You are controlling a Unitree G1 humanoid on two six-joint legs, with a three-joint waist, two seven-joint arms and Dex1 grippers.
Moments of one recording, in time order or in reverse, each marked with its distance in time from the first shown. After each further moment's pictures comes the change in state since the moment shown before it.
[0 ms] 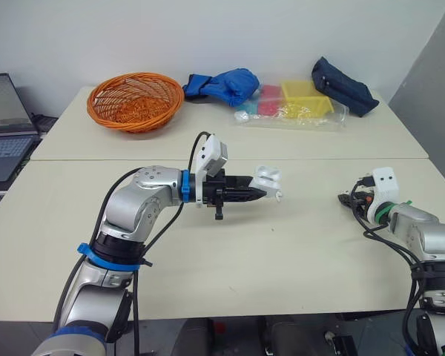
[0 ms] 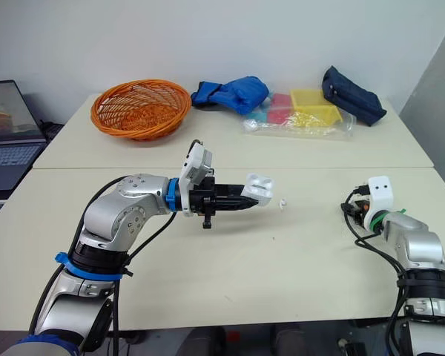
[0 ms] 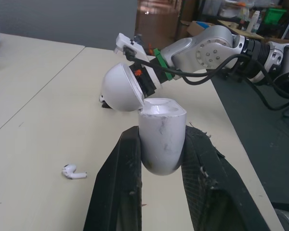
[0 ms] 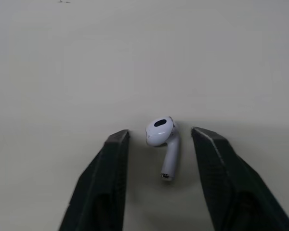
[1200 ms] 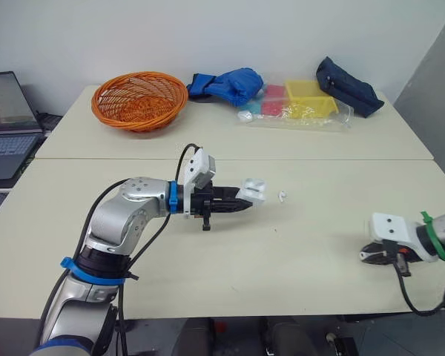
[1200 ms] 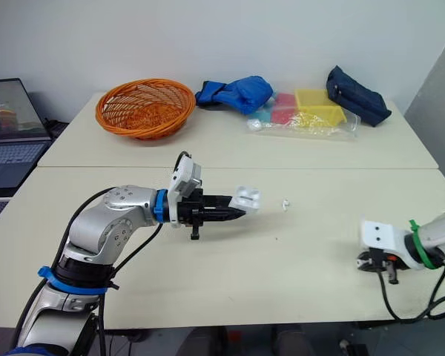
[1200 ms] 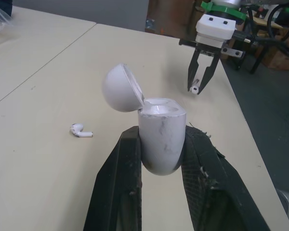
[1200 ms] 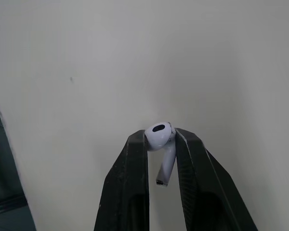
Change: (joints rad) left arm 0.125 0.085 0.019 -0.082 -0.004 0.010 0.022; right arm 0.354 -0.711 0.262 -0.386 -0.111 -0.370 0.839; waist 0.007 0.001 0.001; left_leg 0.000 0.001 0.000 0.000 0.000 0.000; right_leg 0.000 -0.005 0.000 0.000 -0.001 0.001
